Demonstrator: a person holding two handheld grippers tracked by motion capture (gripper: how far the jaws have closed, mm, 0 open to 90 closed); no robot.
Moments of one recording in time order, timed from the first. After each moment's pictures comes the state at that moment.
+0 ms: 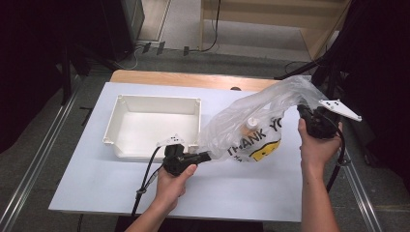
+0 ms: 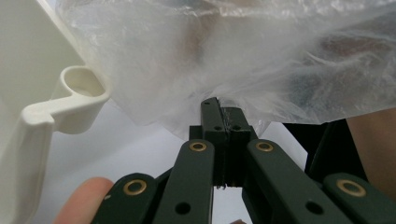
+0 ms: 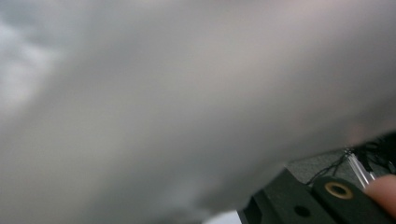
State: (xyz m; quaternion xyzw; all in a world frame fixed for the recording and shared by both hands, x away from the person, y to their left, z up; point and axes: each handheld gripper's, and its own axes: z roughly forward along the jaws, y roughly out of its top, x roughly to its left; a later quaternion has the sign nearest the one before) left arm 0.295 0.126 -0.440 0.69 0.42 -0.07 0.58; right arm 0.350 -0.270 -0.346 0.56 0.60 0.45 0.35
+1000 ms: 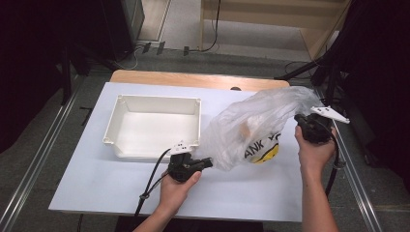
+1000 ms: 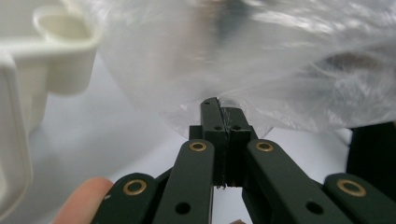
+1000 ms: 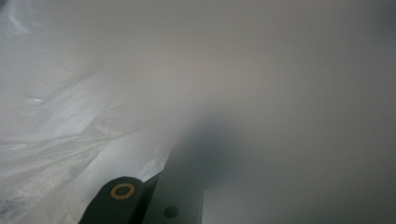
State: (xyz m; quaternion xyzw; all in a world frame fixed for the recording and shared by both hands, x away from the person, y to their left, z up) left arm 0.285 0.106 -0.463 0.74 0.43 -0.01 0.51; right arm 0.365 -0.277 -0.394 0.58 0.63 0.39 0.32
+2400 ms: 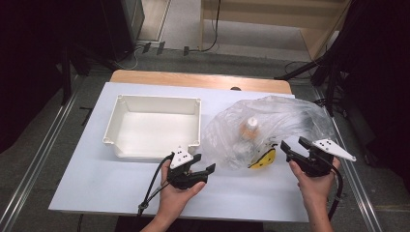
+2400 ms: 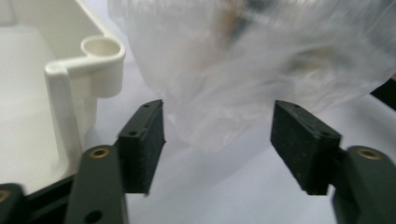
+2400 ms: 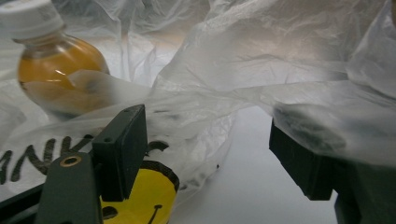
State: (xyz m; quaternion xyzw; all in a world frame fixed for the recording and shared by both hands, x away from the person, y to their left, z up) left arm 0.255 0.104 -0.443 0.74 0.43 0.11 0.51; right arm 0.282 -0.277 -0.417 0.53 0.65 0.47 0.28
